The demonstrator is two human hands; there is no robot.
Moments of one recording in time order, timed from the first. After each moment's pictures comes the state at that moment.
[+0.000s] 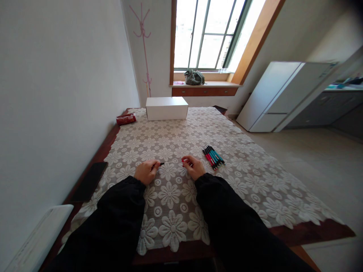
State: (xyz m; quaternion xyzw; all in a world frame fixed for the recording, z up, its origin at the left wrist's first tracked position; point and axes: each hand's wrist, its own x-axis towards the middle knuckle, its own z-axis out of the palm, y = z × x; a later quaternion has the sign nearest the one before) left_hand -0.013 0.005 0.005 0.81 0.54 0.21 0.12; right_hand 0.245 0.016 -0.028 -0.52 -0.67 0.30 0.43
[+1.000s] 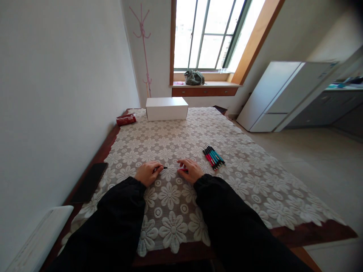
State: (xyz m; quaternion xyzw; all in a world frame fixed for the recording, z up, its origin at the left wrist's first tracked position) left_hand -0.013 0.006 0.003 0.83 0.49 0.21 0.16; right_hand 0.241 0.007 -0.023 -0.47 -0.82 0.14 0.30
